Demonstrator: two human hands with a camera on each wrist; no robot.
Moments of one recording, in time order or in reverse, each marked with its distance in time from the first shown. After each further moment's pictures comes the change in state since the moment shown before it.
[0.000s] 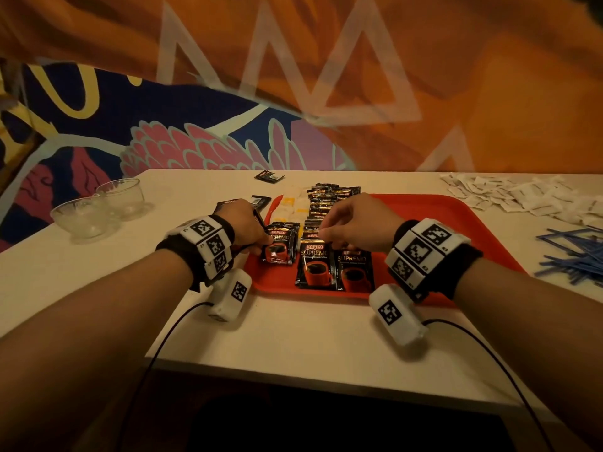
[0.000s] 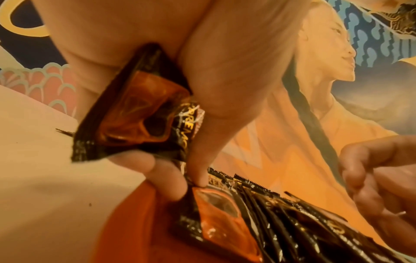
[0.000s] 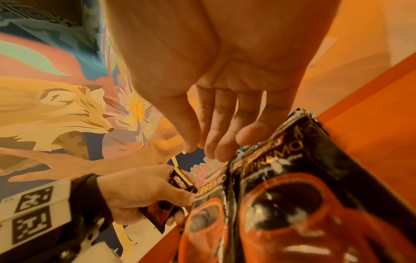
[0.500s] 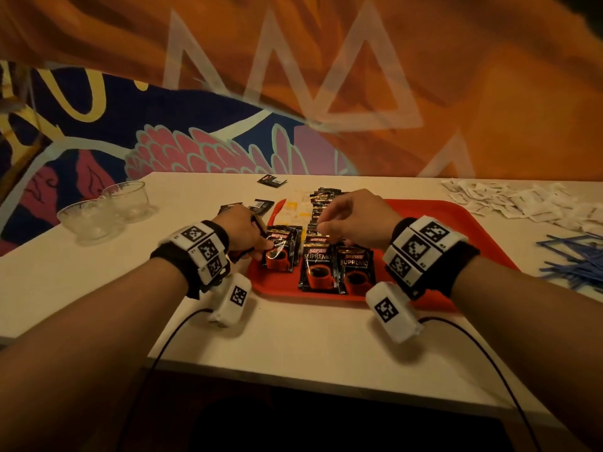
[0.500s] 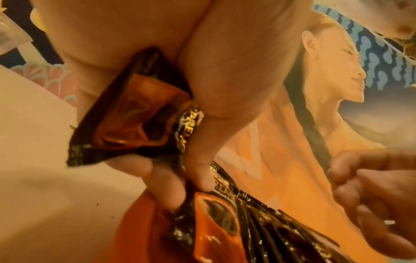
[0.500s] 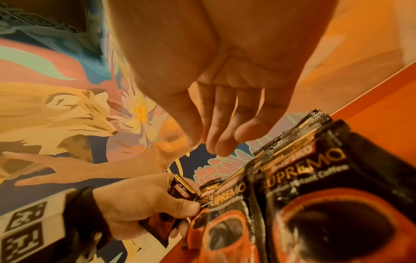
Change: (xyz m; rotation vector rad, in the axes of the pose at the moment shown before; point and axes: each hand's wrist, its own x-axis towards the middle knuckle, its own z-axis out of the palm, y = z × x) left_hand -0.007 -0.011 -0.006 -0.174 -0.075 0.060; right_hand 0.001 -0.014 -0.001 0.021 0.060 -0.050
